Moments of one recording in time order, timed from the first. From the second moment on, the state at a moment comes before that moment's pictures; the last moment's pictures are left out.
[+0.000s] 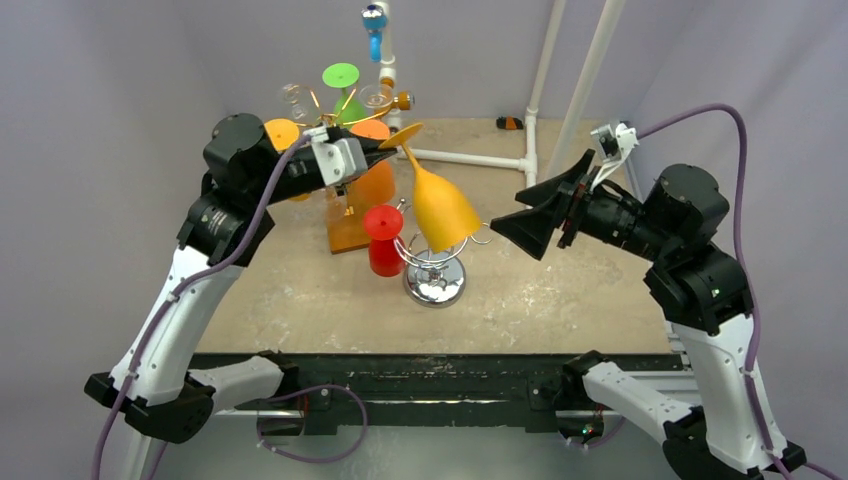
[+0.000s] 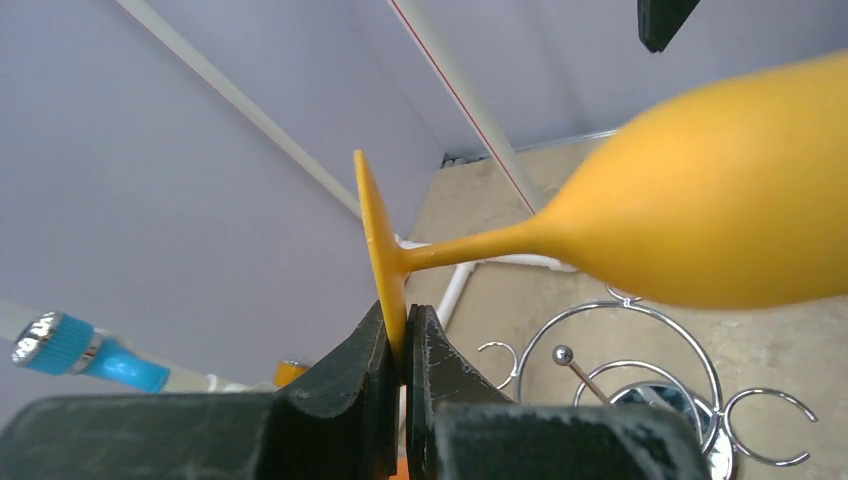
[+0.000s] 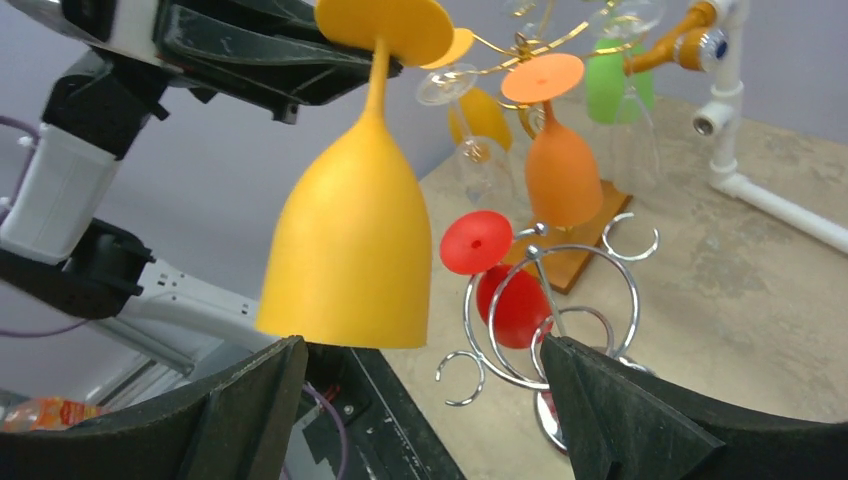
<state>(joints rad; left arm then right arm) -0.49 1.17 1.57 -0.37 0.67 0.49 0.43 0.91 1.52 -0.70 -0.52 0.38</state>
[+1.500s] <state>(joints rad) -0.50 1.01 1.47 -0.33 0.75 1.05 0.82 1.17 1.43 -0.40 -0.48 0.43</state>
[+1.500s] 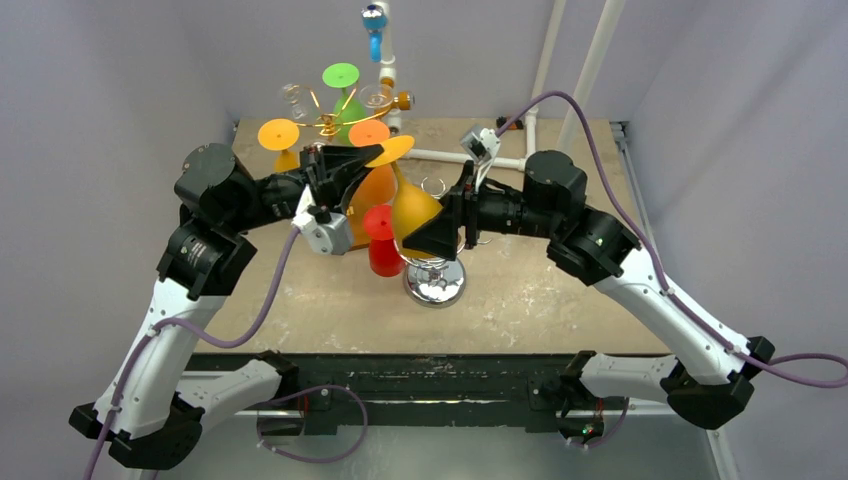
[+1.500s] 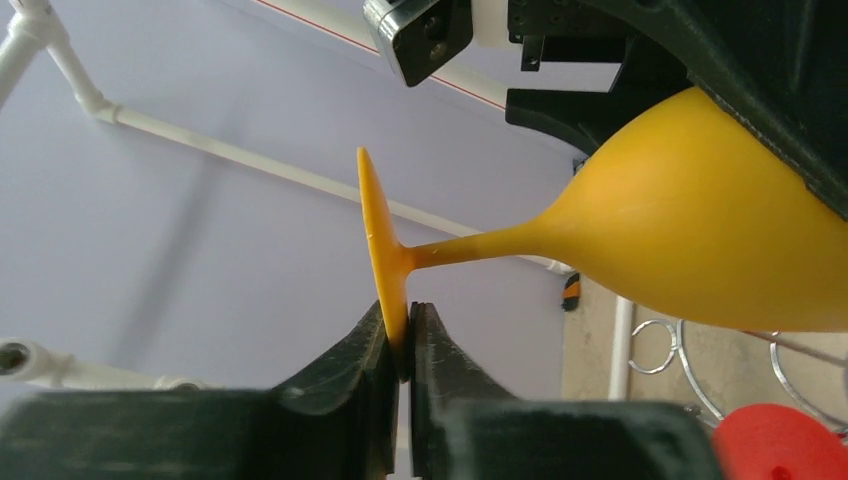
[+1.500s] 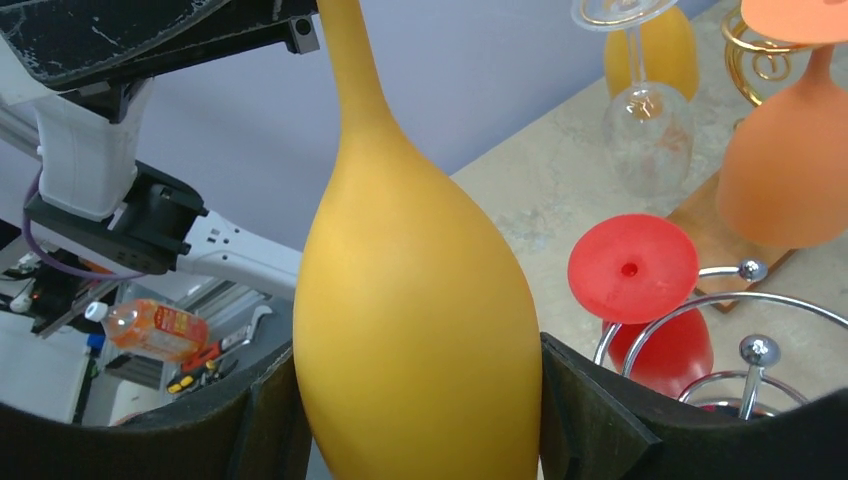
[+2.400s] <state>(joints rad) -0.50 0.89 1.43 -0.54 0.60 0.60 0.82 0.60 0.77 -0.47 0.34 0.35</state>
